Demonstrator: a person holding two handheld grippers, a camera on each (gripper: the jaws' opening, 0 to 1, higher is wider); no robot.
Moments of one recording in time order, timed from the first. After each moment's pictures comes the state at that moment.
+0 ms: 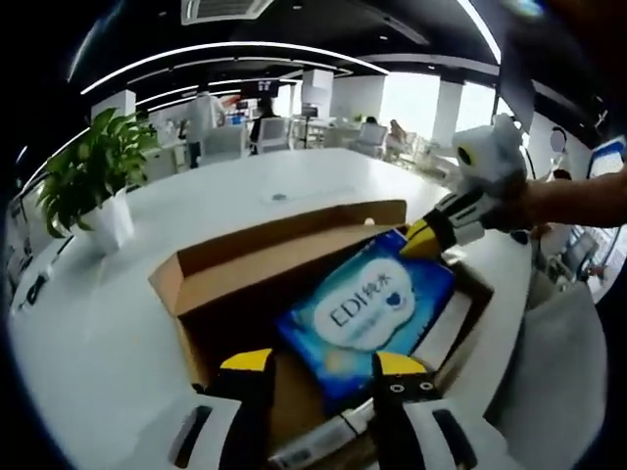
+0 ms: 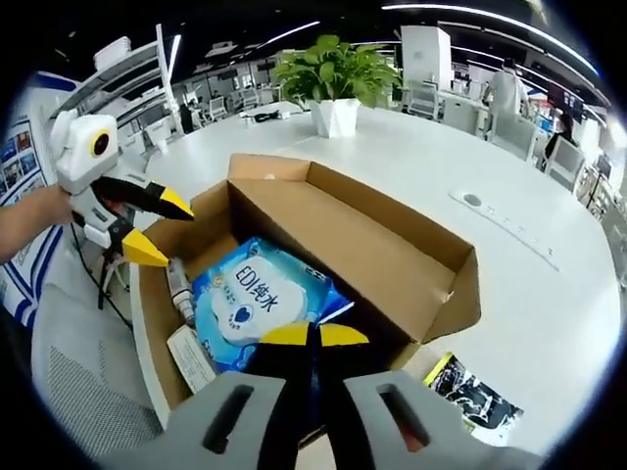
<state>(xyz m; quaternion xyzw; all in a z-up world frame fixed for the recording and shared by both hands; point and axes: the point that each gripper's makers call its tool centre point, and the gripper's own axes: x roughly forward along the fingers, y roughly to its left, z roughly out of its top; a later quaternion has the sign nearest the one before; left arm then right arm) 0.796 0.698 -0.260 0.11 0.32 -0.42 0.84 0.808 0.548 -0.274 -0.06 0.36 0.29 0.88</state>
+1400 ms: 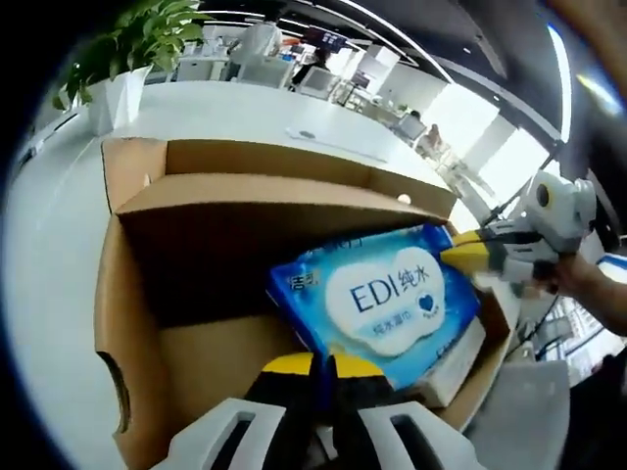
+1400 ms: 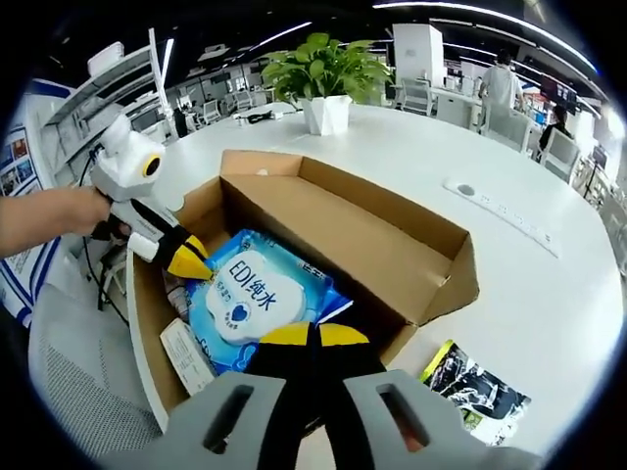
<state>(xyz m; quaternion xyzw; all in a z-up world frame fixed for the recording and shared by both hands) 0.795 0.677 -0.313 -0.04 0.46 -0.38 0.80 0.804 0.544 -0.282 -0.04 0.36 0.28 0.89</state>
